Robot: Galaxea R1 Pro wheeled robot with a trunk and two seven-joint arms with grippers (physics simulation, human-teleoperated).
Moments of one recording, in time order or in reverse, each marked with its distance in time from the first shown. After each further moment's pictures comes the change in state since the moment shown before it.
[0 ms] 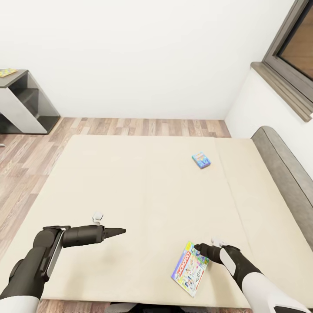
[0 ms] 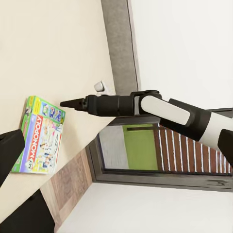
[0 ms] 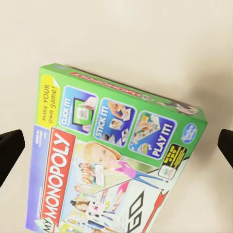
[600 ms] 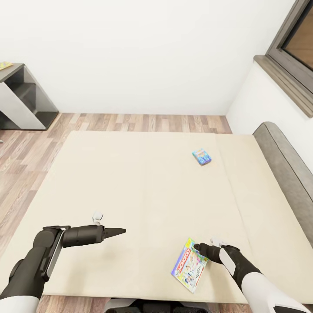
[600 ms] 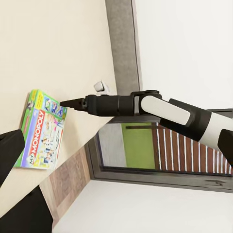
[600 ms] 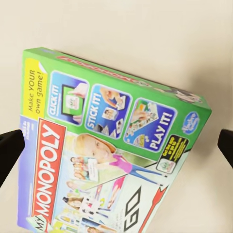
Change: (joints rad) left arm 0.000 0.000 0.000 0.000 0.000 0.000 0.001; right arm -0.001 0.002 0.000 0.000 0.000 -0.001 0.003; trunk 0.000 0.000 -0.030
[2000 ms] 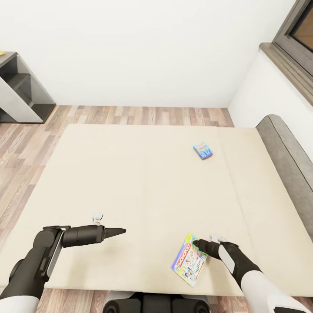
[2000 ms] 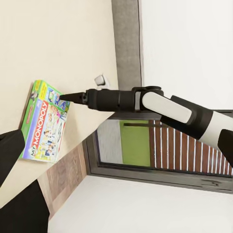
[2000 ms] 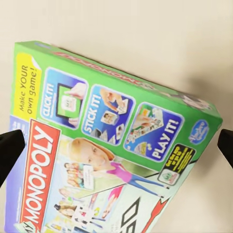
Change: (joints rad) left arm 0.000 0.000 0.000 0.000 0.001 0.000 0.000; right arm 0.001 0.000 0.043 -0.051 0.000 -0.002 0.006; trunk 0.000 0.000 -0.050
